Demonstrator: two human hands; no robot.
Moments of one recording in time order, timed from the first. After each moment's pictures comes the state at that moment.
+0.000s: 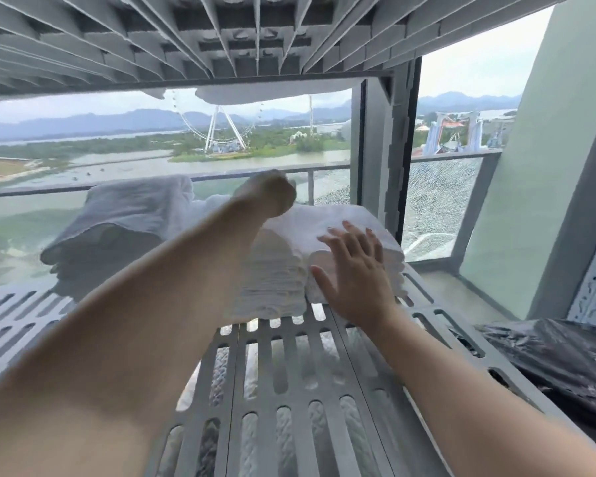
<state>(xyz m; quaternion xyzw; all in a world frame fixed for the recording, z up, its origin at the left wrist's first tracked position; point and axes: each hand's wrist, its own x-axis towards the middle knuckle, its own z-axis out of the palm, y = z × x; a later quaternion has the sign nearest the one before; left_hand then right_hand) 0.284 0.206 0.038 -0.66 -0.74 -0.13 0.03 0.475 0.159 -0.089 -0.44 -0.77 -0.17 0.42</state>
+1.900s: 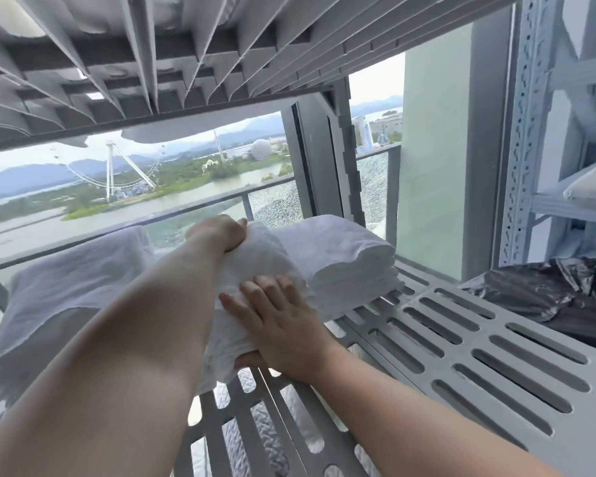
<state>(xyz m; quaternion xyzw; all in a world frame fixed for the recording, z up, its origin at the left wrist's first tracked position) 0.233 0.329 0.038 -0.70 -0.71 -0.07 0.02 0.343 0.147 -0.106 -0.41 -0.78 -0.35 0.31</state>
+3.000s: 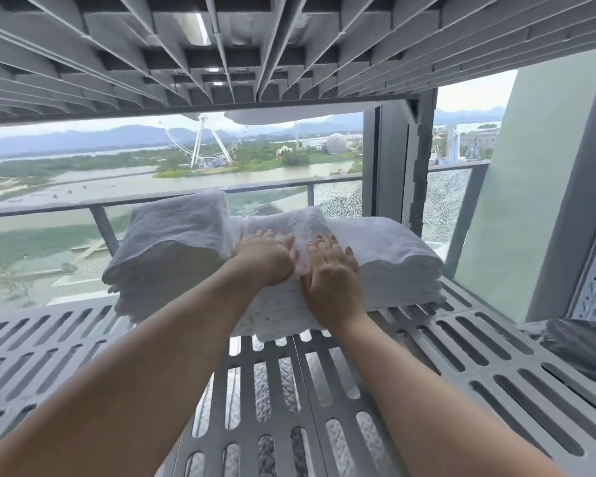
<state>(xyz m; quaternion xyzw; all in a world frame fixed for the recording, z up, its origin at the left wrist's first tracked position) 0.211 0.172 0.006 -0.74 -0.67 -0.02 0.06 0.348 0.148 -0.075 -0.56 -0.74 -0.10 0.36</state>
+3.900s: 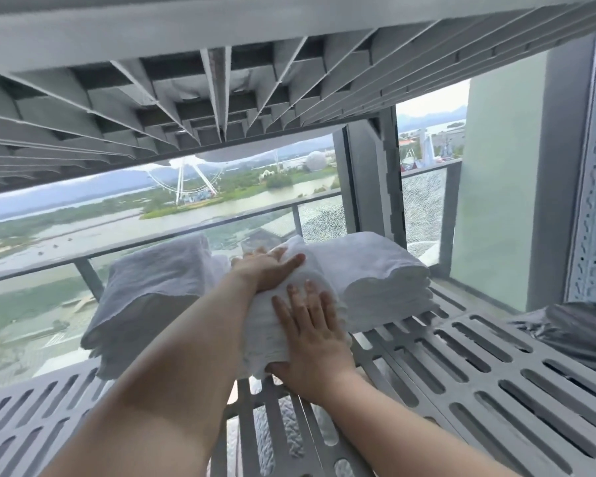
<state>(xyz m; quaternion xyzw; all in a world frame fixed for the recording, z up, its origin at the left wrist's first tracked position) 0.212 0.251 0.013 -0.75 -0.66 -0.03 0.04 0.329 0.126 -0.113 -0.55 -0.79 -0.12 0.25</state>
